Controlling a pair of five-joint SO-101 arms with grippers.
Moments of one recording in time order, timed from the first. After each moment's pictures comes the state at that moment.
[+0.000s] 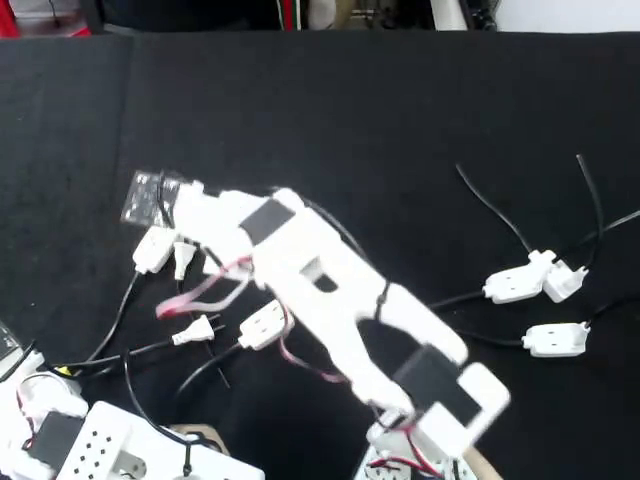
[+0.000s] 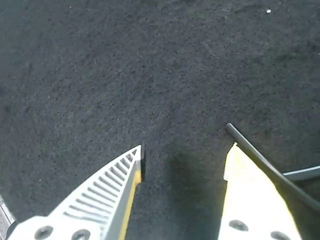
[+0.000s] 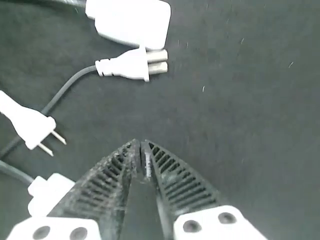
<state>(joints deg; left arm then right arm) -75.0 -103.6 96.3 67.6 -27.4 -43.8 1.4 14.9 55.5 36.7</state>
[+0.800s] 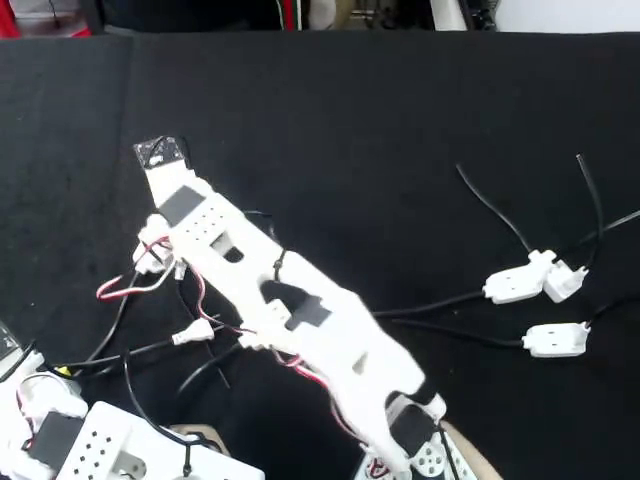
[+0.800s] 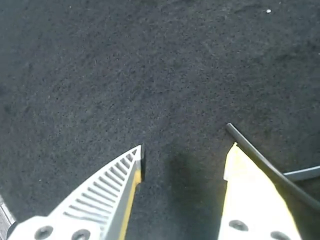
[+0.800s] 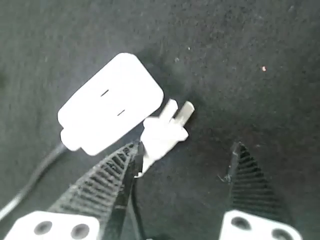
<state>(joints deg) -75.0 -103.6 96.3 67.6 -27.4 -49.1 49.3 -38.6 75.1 -26.9</state>
